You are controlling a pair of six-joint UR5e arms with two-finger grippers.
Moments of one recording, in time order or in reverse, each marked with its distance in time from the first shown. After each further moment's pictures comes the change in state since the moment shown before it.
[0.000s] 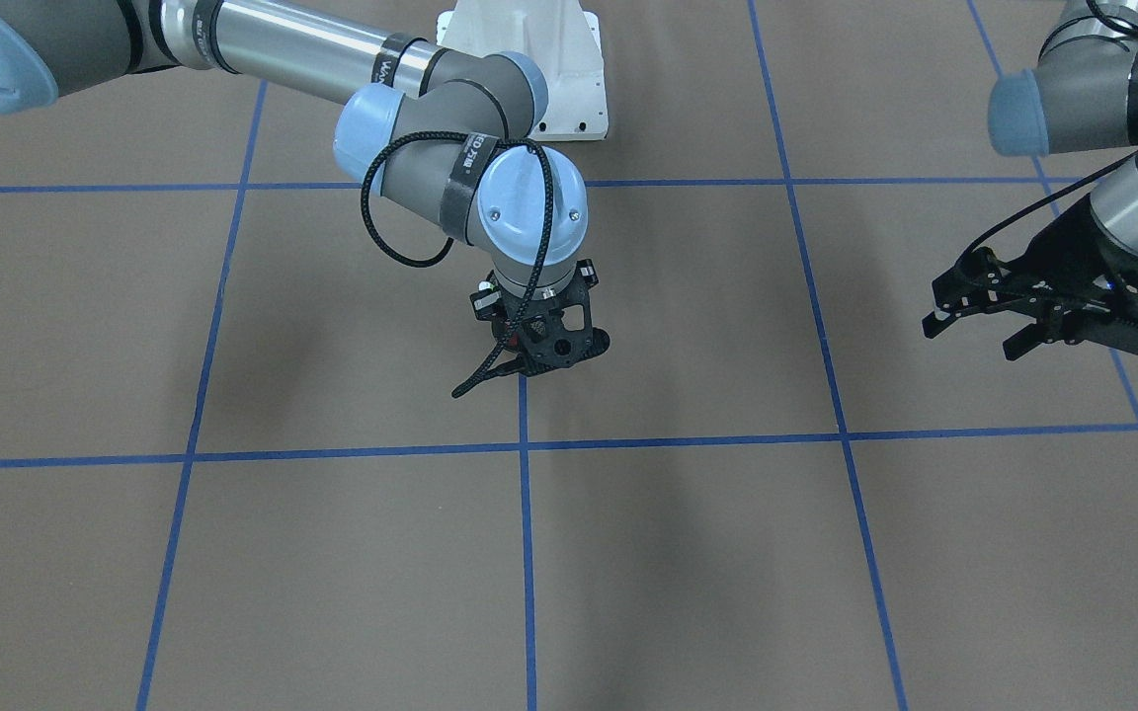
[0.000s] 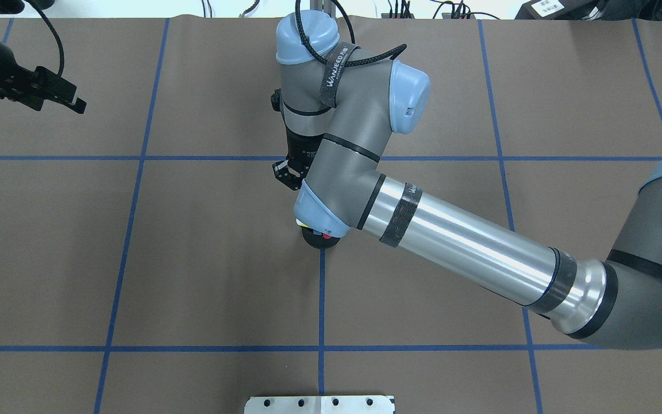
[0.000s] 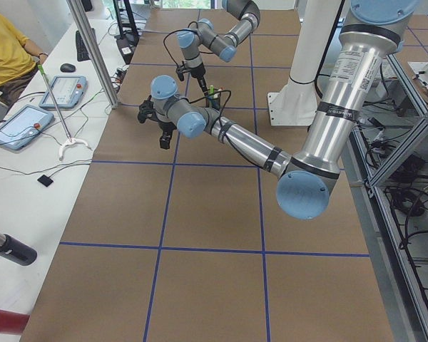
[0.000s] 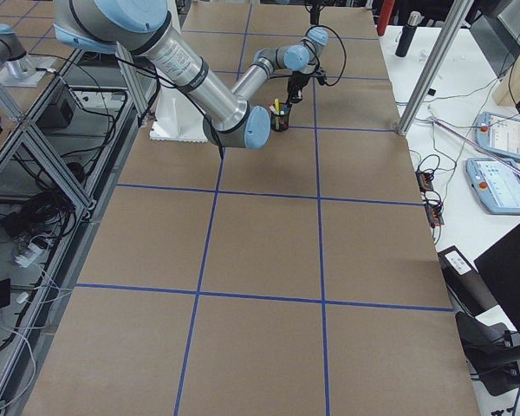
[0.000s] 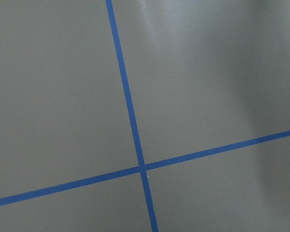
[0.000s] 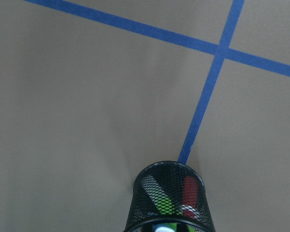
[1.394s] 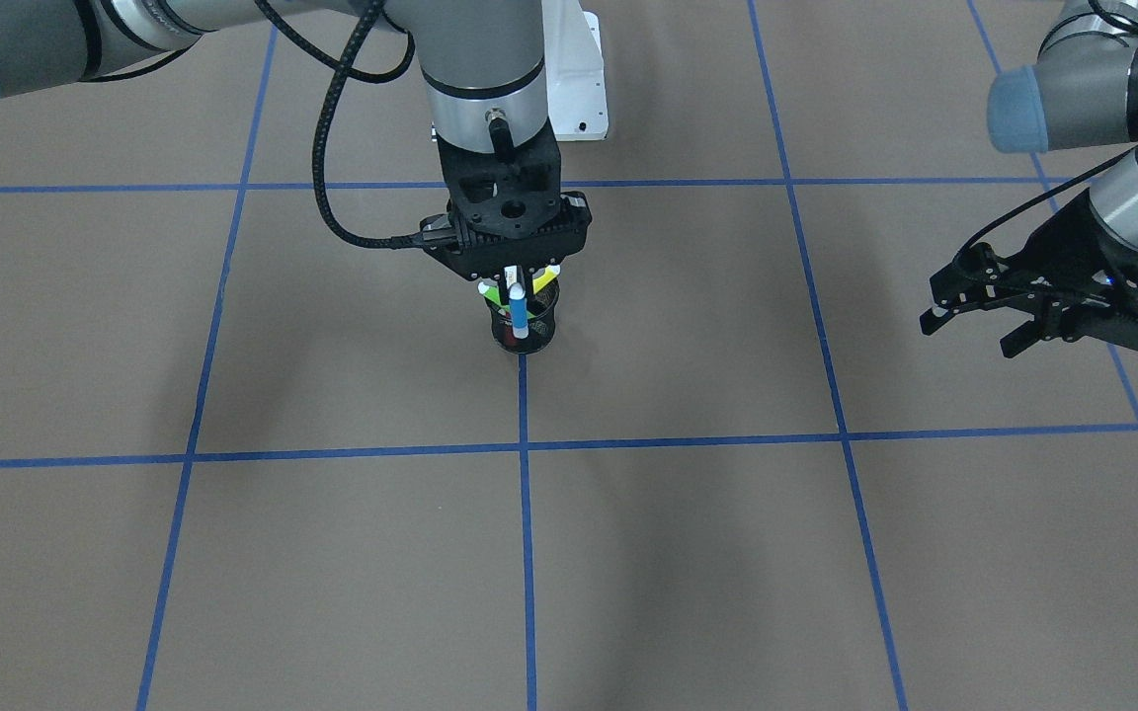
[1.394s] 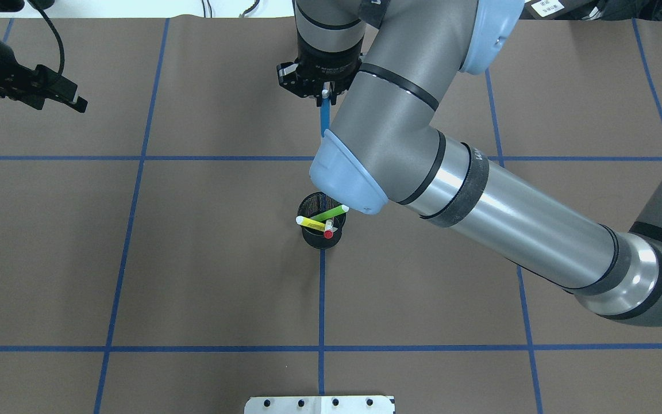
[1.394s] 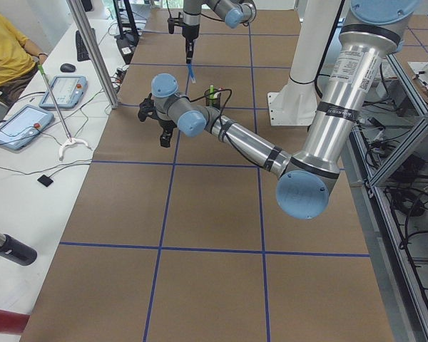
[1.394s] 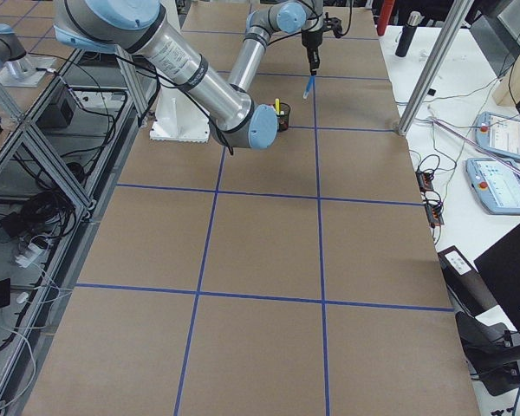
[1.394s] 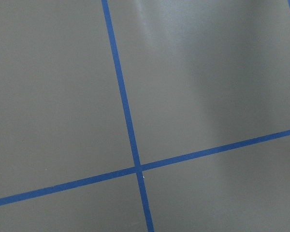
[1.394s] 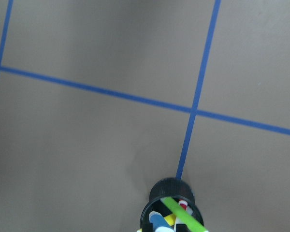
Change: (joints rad) left arm 0.000 -0.002 -0.010 -0.001 -0.004 -0.008; right arm 0.100 -0.002 0.350 -0.122 -0.354 0.157
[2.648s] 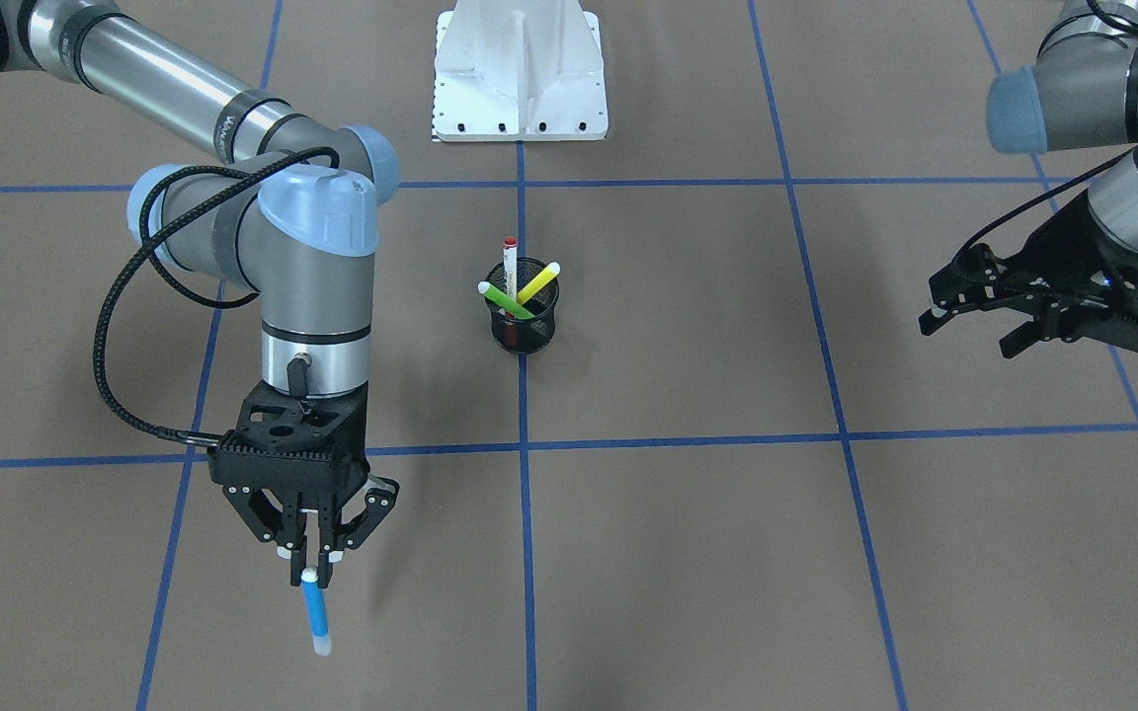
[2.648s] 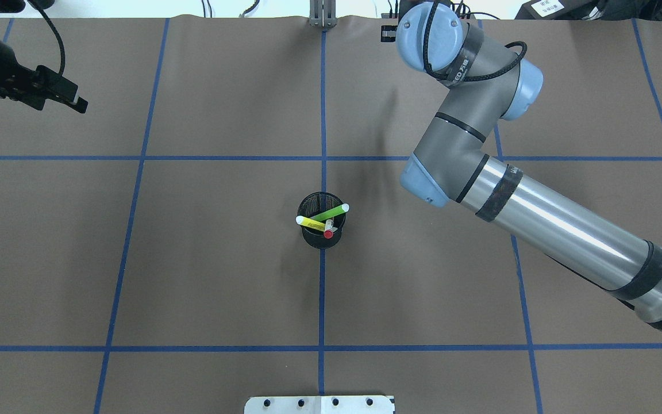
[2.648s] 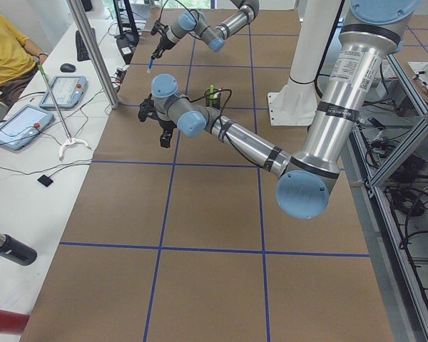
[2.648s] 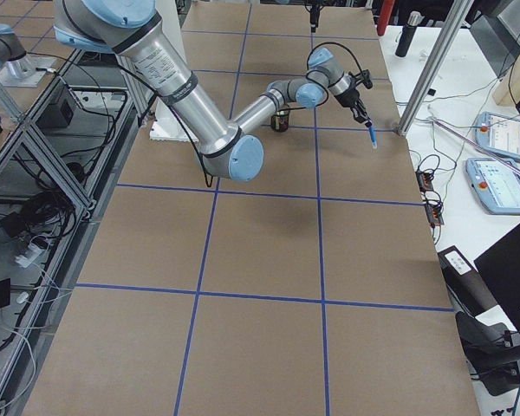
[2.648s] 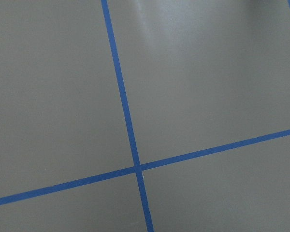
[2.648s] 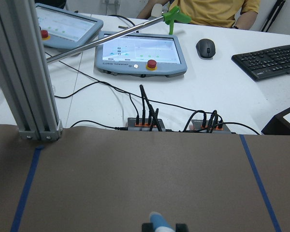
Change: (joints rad) left arm 0.002 0.000 0.004 -0.002 0.001 0.001; right arm 0.033 -0.250 -0.265 0.646 -0.578 0.209
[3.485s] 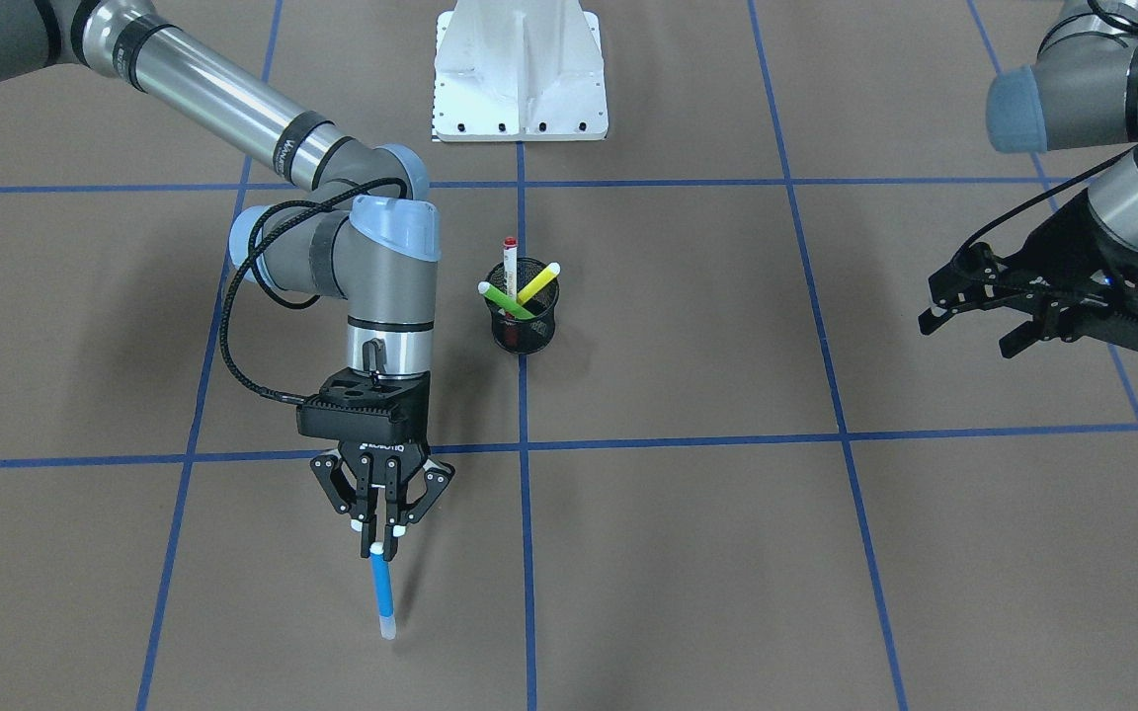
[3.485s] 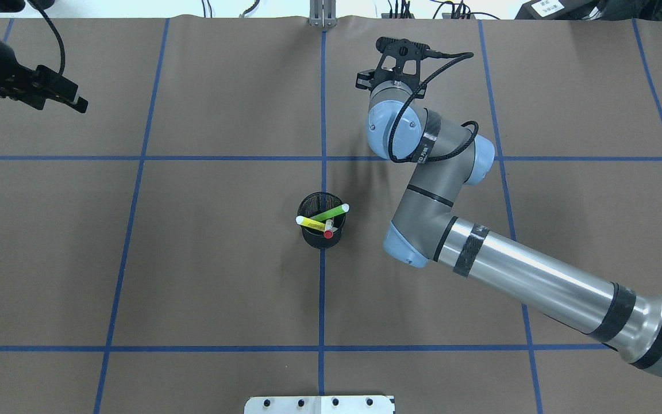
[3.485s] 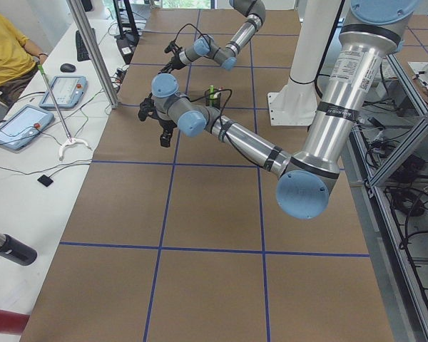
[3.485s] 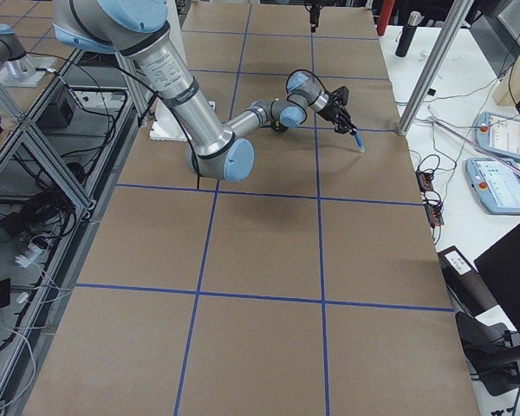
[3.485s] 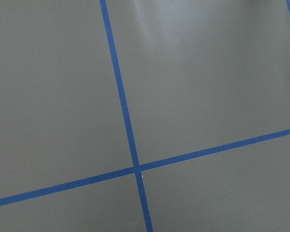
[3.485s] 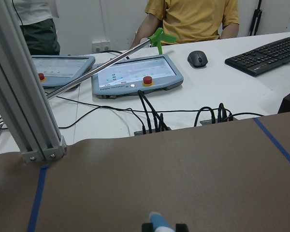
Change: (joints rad) left arm 0.000 0.000 -0.004 -0.002 0.000 0.000; right arm -0.150 -0.014 -0.119 0.190 -0.212 0.189
